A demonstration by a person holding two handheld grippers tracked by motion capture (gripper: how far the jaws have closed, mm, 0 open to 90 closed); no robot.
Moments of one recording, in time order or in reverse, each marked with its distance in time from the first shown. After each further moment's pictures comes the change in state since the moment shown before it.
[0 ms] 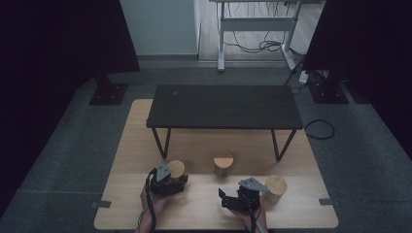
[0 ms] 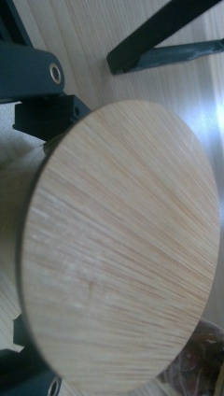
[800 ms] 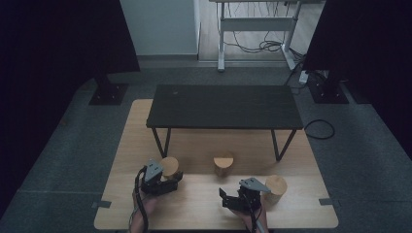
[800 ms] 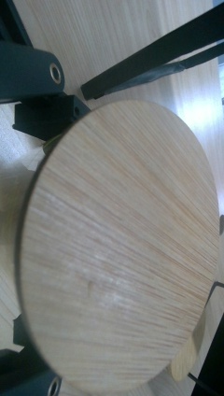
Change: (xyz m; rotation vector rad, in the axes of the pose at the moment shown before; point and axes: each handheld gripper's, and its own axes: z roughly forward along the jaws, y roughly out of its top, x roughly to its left) left arm 0.008 0.015 -0.037 -0.066 -0.036 0.013; right arm -0.001 0.000 -0.002 -0.007 -0.004 -0.001
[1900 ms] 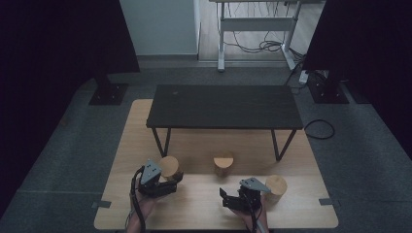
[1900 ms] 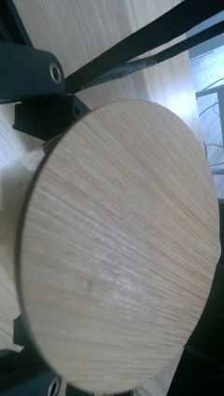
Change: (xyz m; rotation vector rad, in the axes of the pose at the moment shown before) left arm -0.004 0.011 -0.021 -0.045 -0.044 0.044; right arm -0.001 -0.001 0.001 0.003 -0.004 0.001
